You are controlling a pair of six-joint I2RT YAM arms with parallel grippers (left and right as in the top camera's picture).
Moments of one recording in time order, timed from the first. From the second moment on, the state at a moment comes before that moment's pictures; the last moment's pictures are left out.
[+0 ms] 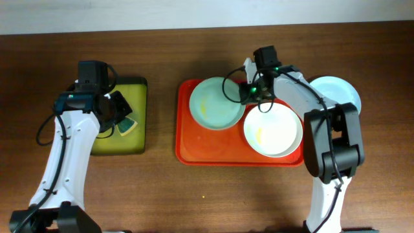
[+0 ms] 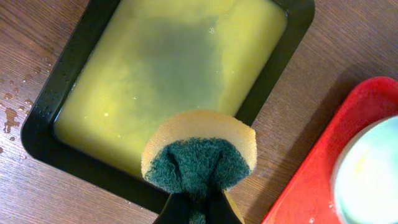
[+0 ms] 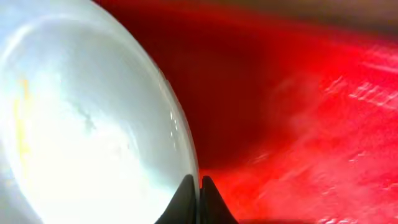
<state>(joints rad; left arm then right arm) 0.03 1.56 1.31 -0.95 -0.05 -0.52 0.22 2.15 1.54 -0.66 -0.31 0.07</state>
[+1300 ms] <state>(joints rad) 0.13 2.00 1.31 -0.67 -0.09 -0.44 0.35 2.12 1.48 -0.80 -0.29 0.19</state>
